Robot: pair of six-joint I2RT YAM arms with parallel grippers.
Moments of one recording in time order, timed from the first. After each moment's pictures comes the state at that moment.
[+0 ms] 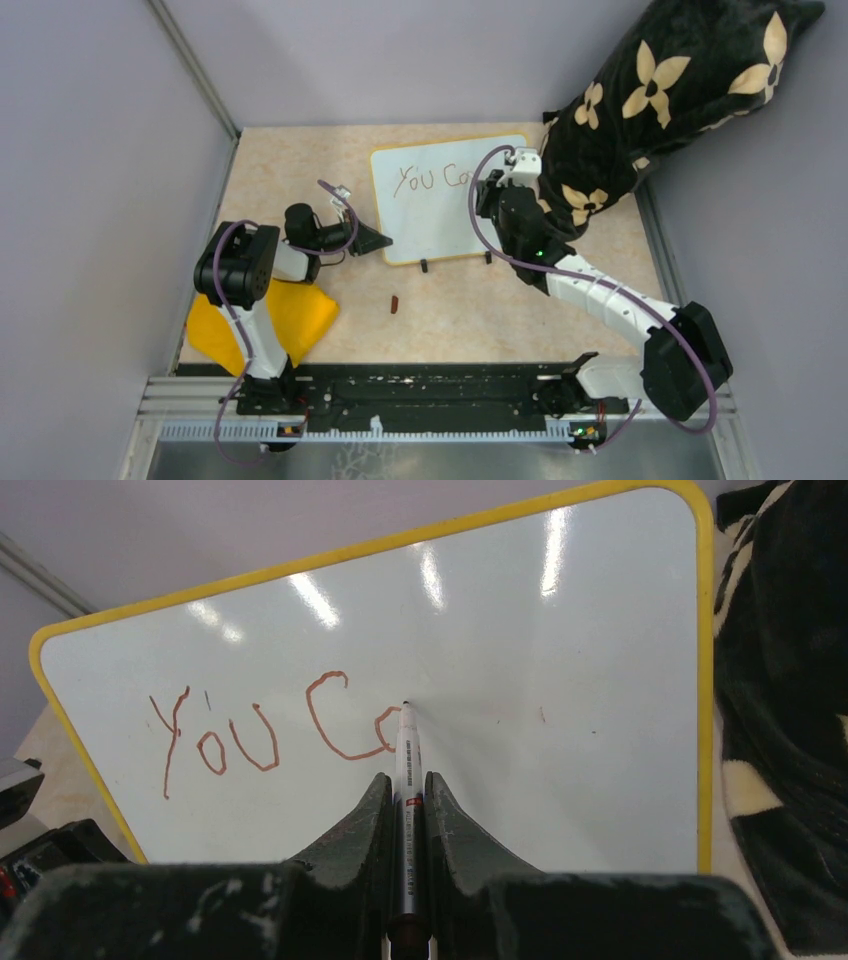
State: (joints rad) left arm -0.15 1.91 0.63 1.12 1.05 -0.53; right arm 0.63 1.24 0.82 0.30 0.46 0.33
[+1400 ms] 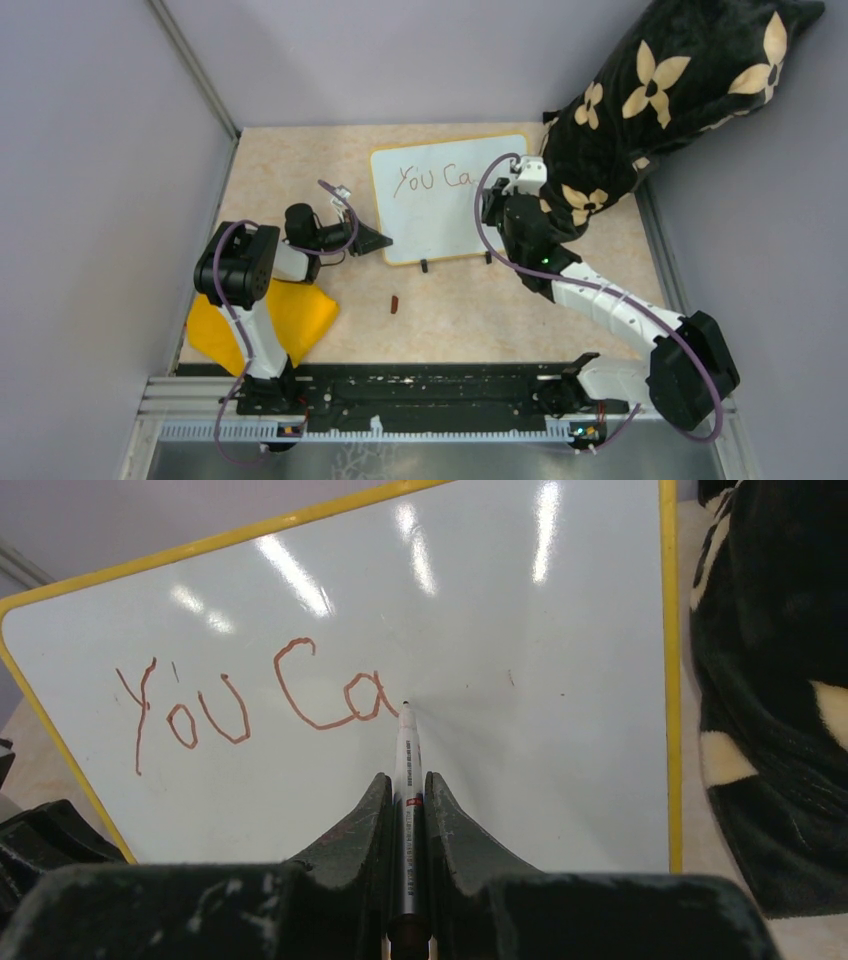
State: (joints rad) left arm -0.15 1.91 0.63 1.11 1.05 -0.53; right arm 0.63 1.19 0.76 0.28 0.46 0.35
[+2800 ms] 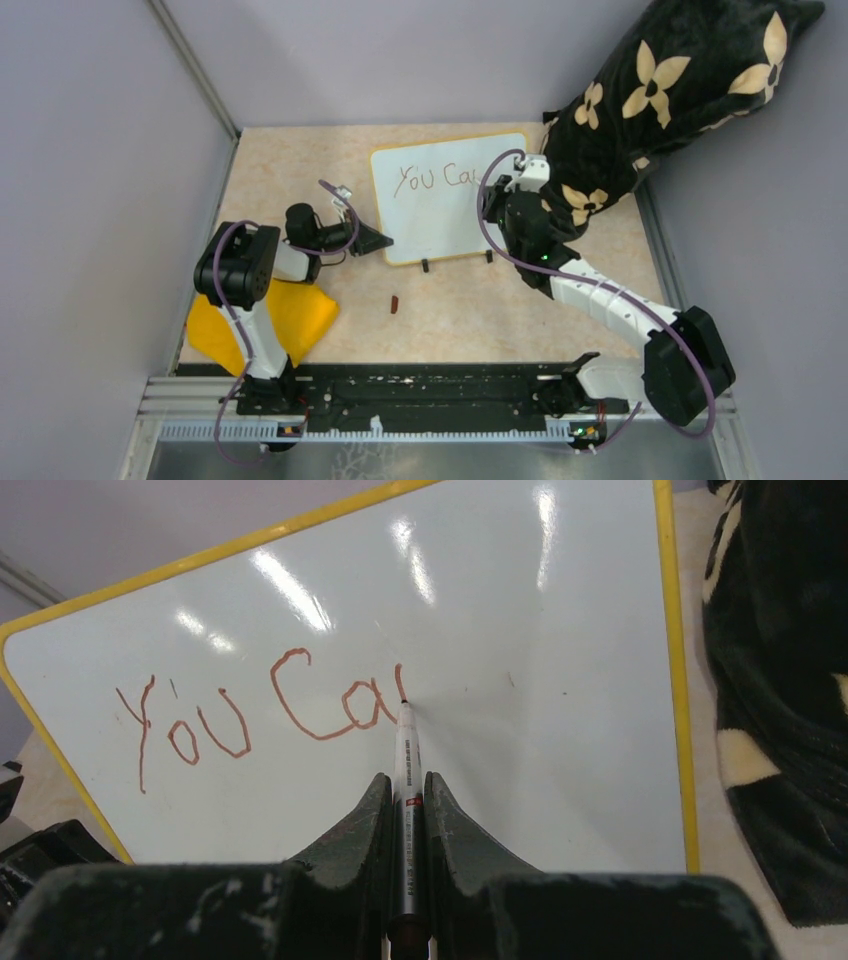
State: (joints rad) left arm -0.15 1.91 0.63 1.11 1.05 -0.53; right arm 0.59 1.23 0.78 0.30 0.44 0.39
